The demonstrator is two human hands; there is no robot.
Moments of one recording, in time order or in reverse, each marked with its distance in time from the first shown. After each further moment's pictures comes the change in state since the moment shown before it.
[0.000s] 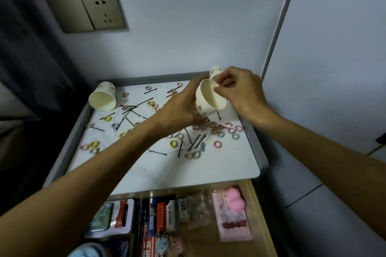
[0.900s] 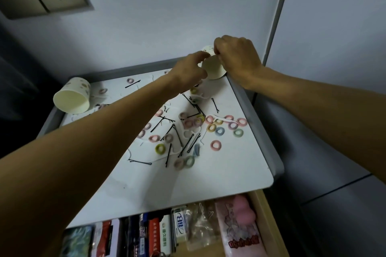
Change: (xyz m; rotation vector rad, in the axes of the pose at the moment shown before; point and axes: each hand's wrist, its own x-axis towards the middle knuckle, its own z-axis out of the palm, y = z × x) left_hand 0.127 -0.040 0.019 0.084 0.019 -0.191; right_hand 0.109 0.090 0.033 -0.866 -0.002 -0.460
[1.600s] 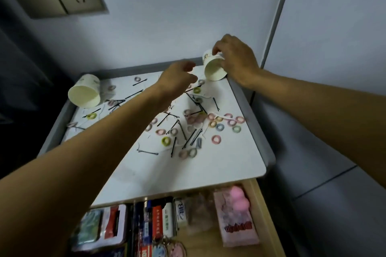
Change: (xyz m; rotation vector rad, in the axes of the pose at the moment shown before) left_hand -0.070 0.003 -0.021 -0.178 0.118 -0.100; right_hand -0.006 -0.010 -0.020 0.195 -0.068 0.112
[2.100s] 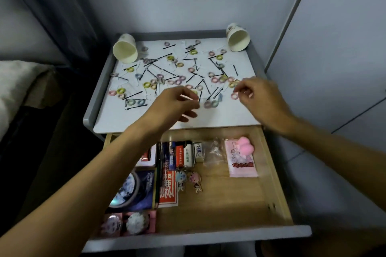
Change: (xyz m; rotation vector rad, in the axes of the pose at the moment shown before) left_hand -0.210 -0.039 -0.035 -0.239 -0.060 -0.166; right_hand -0.192 -0.105 -0.061 0.335 -0.147 0.120
